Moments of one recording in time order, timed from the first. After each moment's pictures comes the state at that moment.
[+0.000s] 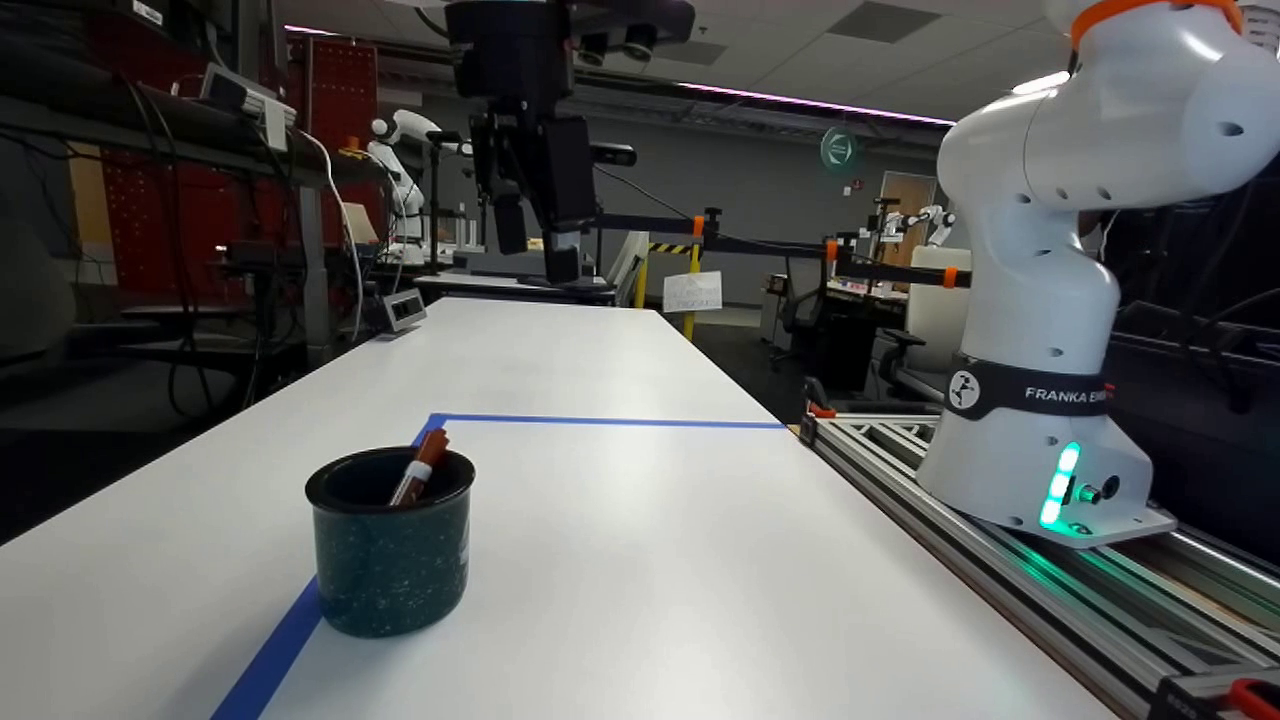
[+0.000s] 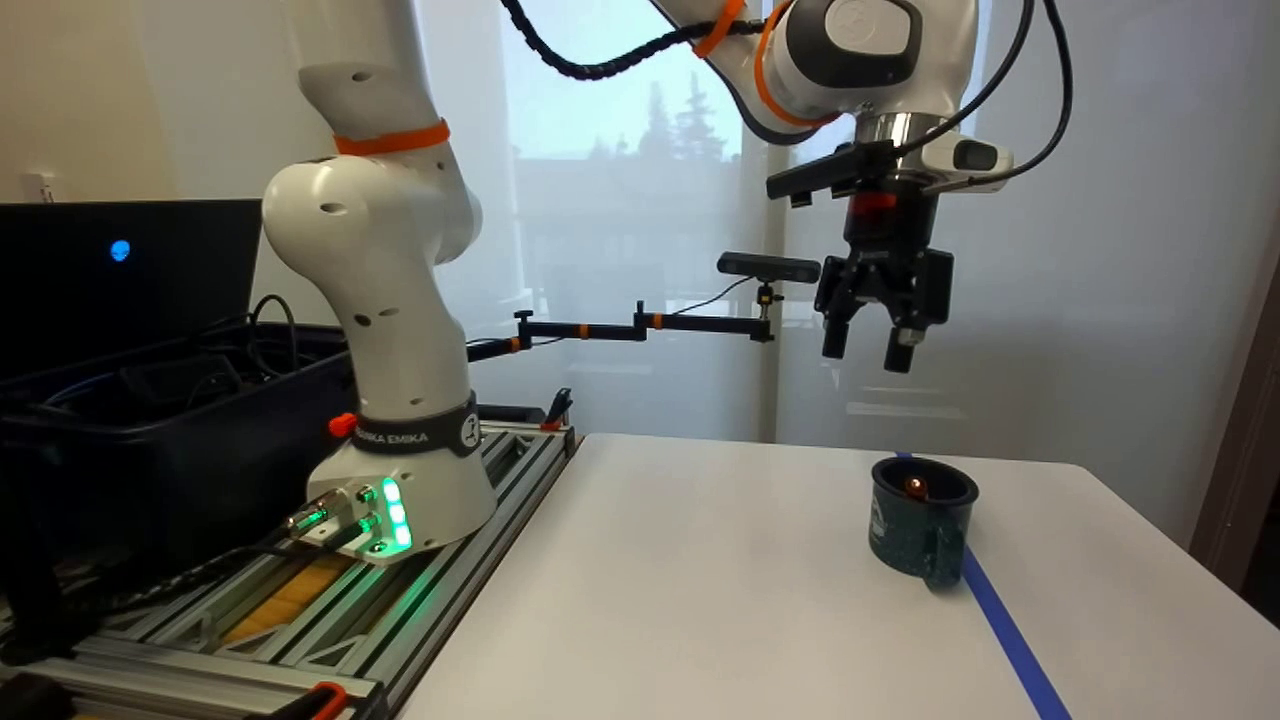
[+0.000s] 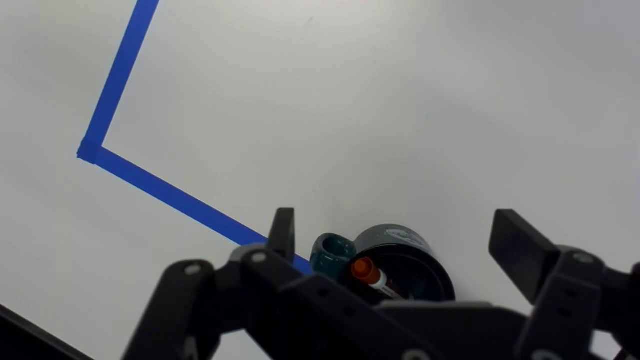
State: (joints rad) arm 0.08 -0.08 0.06 -2.33 -0.26 2.09 -0.18
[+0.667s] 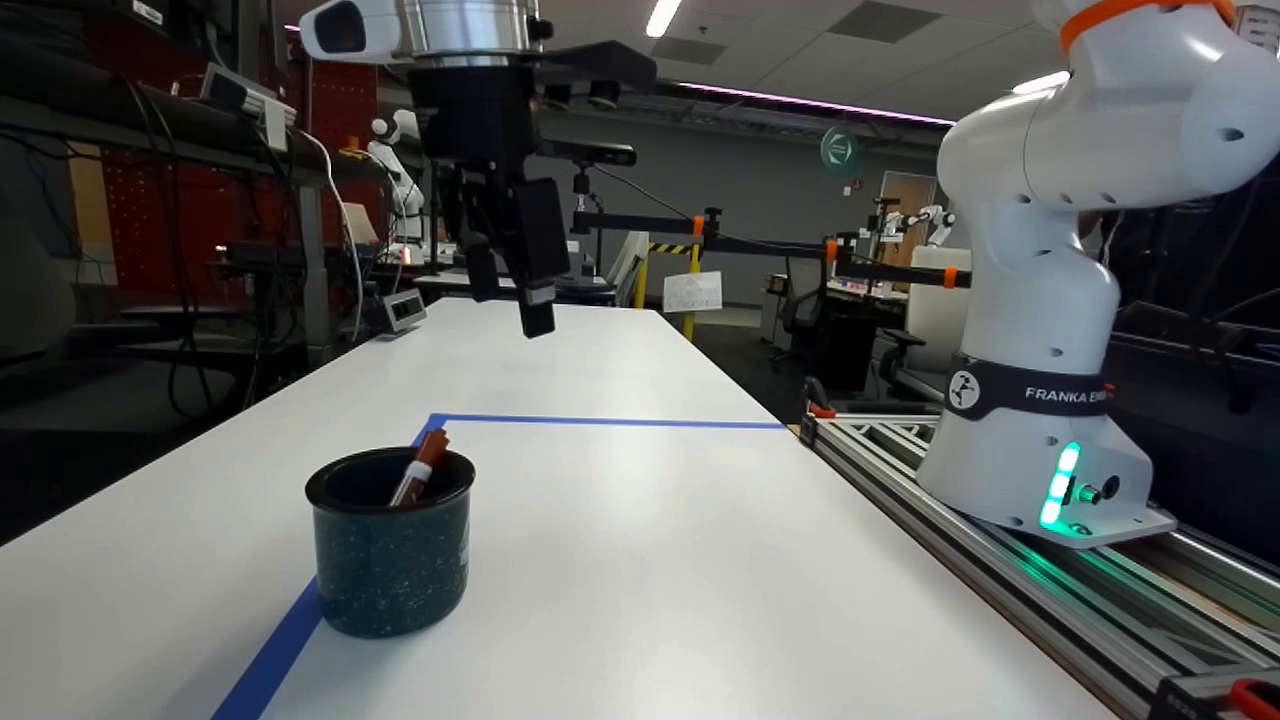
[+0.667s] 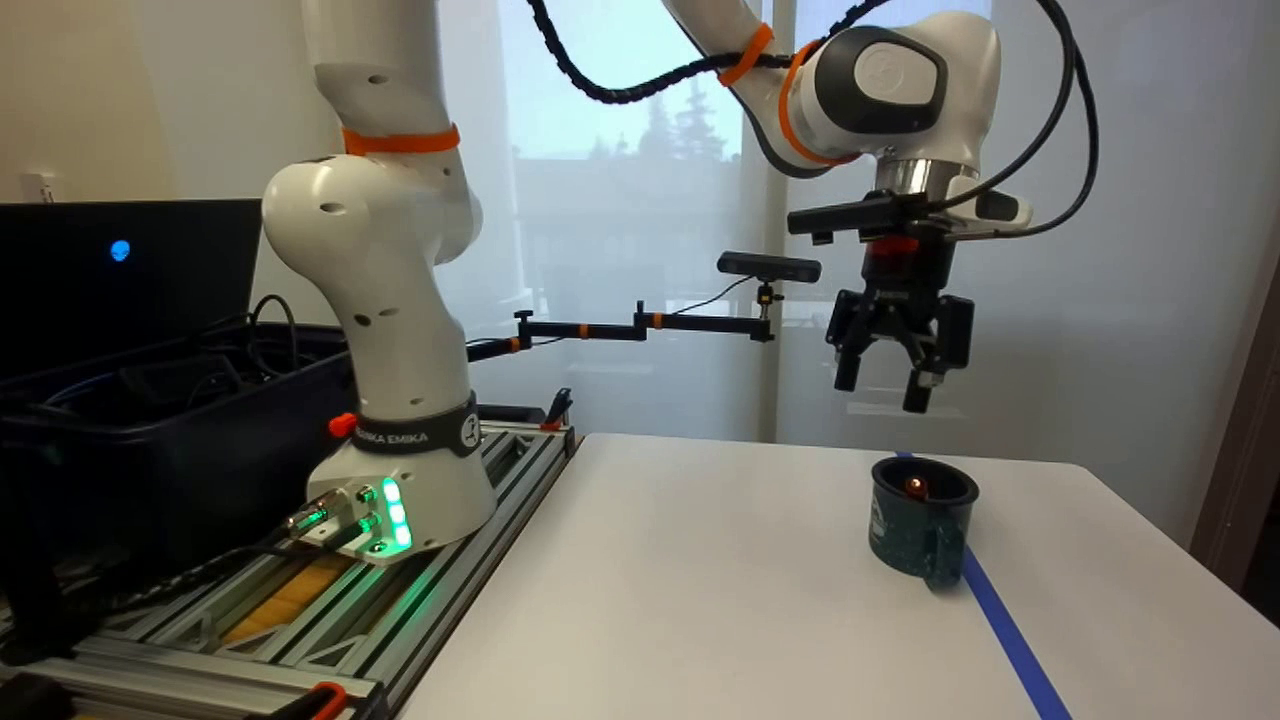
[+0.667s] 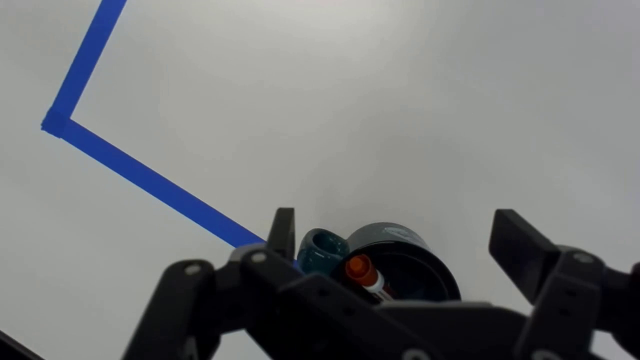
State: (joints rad) arm 0.08 0.04 0.06 -2.28 -0.27 2.14 -0.23
